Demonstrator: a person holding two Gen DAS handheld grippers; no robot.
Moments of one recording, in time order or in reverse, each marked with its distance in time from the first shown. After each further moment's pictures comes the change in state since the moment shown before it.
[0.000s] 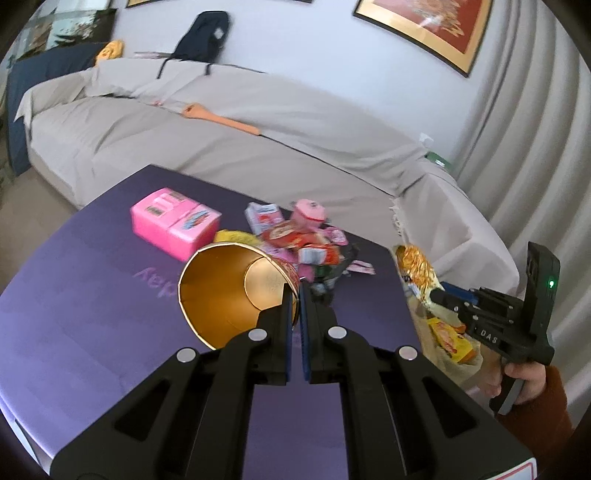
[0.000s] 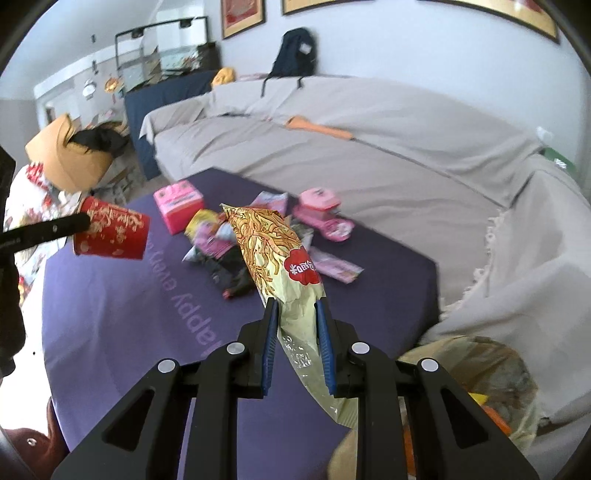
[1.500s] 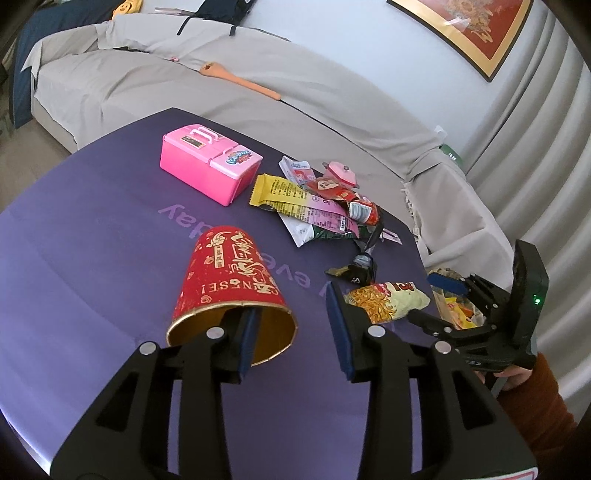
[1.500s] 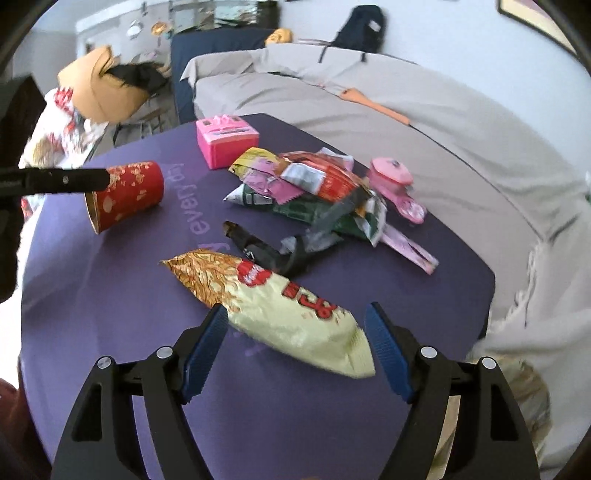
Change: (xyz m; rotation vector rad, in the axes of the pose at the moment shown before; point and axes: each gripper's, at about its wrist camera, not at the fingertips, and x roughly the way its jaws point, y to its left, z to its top) left arm 0.017 0.073 -0.042 -0.129 0.098 -0.028; right arm 0.073 0.074 -0.021 -0.257 0.135 0.067
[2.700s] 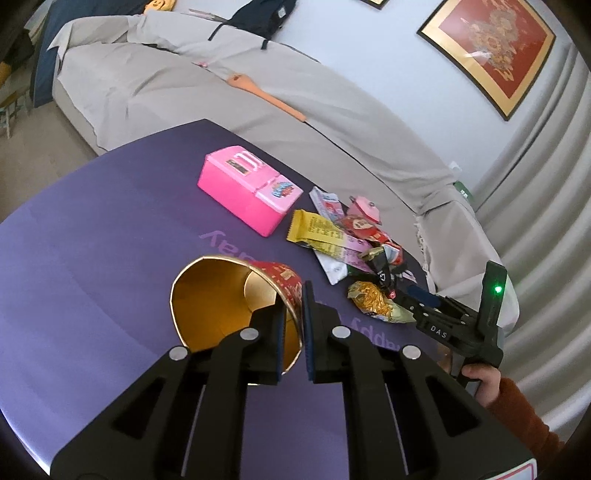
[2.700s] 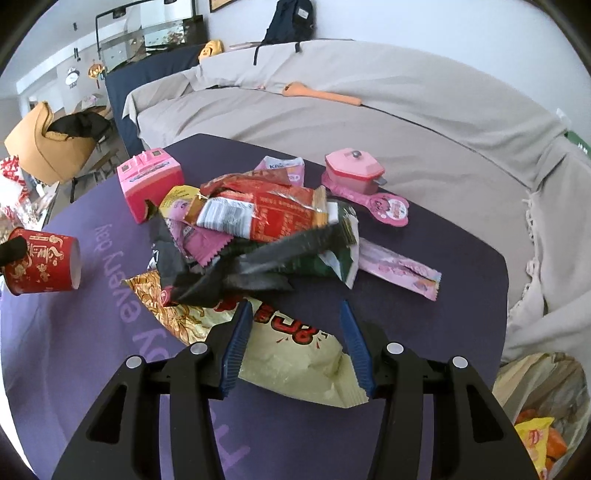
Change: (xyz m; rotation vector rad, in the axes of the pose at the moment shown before) left arm -0.009 0.041 0.019 -0.100 -0.071 -0.005; right arm 0.055 -0.041 0.029 0.290 -0.015 -0.060
